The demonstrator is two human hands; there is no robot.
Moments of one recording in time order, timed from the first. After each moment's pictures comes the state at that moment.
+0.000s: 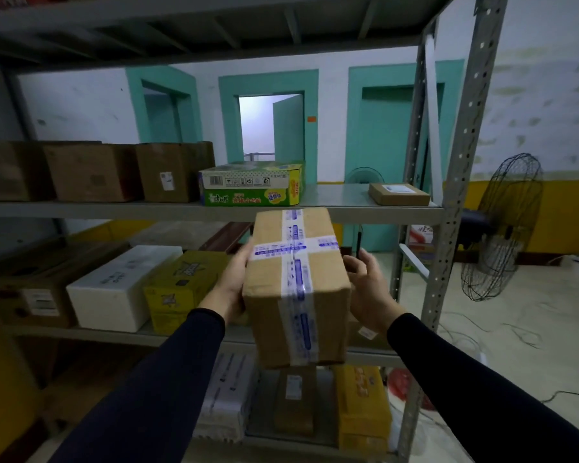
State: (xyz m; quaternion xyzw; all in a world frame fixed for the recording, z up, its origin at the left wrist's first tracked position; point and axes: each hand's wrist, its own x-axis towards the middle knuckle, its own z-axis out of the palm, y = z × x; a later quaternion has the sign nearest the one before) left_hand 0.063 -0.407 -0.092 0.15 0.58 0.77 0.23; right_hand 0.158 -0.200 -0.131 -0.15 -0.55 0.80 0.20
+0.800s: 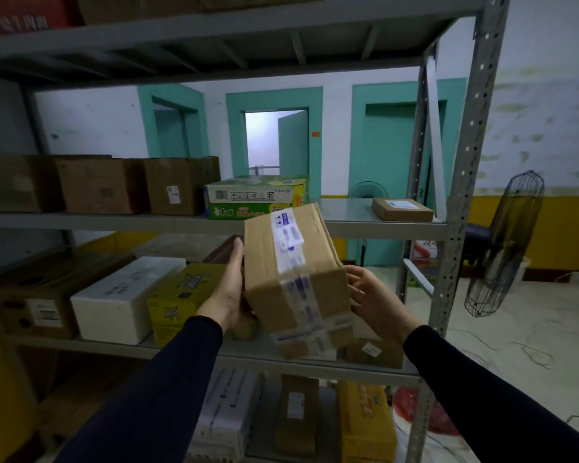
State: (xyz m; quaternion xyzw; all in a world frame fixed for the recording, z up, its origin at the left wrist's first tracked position) left_hand 0.056 -0.412 -0.086 0.14 0.59 0.75 0.25; right_hand 0.168 -0.186 -0.121 -0.04 -0.64 0.75 0.15
